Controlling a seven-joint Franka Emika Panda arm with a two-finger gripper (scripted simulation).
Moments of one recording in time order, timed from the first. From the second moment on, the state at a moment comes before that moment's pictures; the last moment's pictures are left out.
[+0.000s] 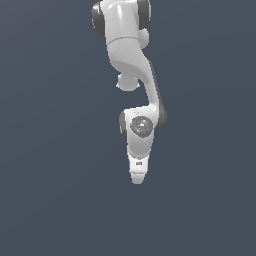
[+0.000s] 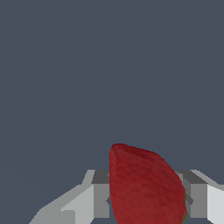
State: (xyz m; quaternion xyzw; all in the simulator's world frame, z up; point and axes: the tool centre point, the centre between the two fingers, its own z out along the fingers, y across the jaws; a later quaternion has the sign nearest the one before) arm 0.056 0.041 0.023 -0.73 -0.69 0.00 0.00
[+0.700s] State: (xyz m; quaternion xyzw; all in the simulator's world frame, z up) arm 0.055 0.032 0.034 -0.73 -0.69 0.00 0.00
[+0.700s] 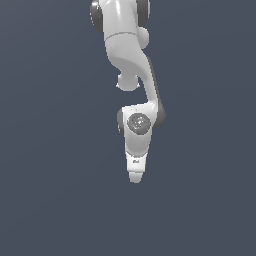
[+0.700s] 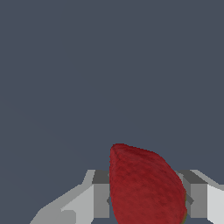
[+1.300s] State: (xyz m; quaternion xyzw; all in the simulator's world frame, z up) arm 0.049 -0.033 0.122 -0.73 -0.69 0.00 0.00
